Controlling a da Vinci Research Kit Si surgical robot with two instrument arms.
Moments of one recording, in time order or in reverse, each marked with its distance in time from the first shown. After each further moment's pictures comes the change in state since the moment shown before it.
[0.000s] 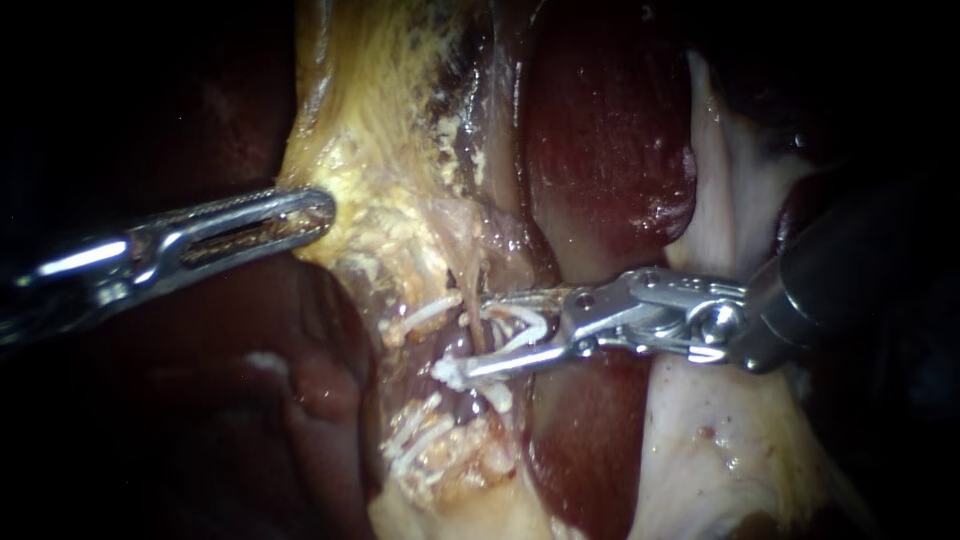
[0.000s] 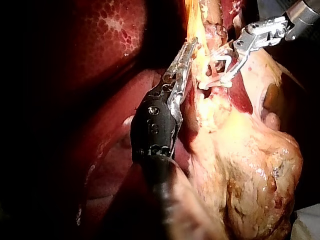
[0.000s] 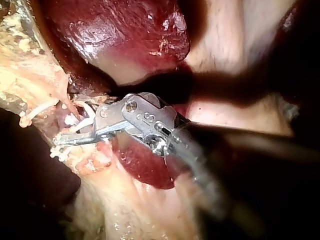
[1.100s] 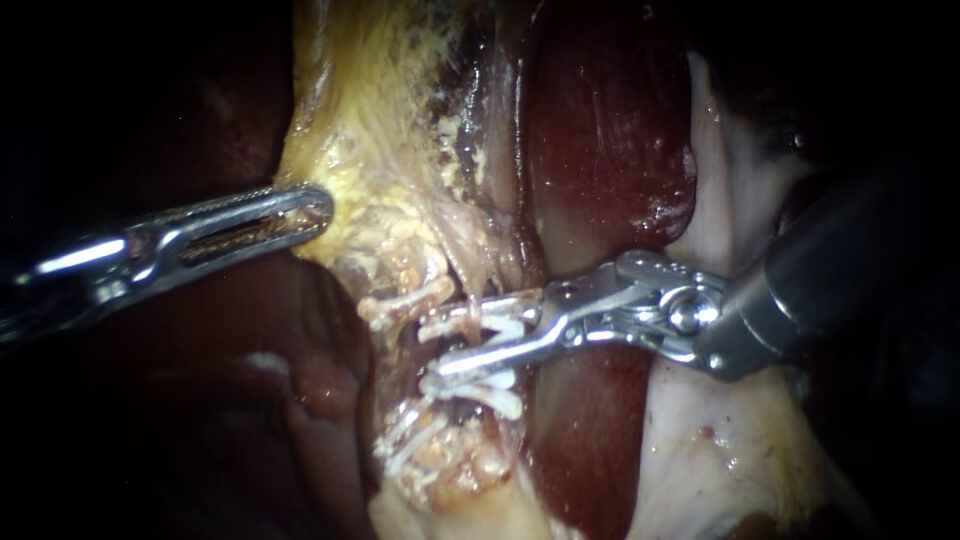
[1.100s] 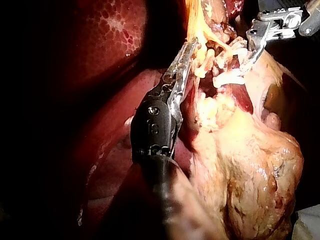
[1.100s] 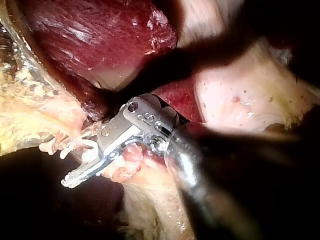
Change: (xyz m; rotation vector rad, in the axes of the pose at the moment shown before) right arm 0.006 -0.002 0.000 0.172 0.144 0.176; left arm 0.000 0.000 0.000 0.002 0.000 0.001
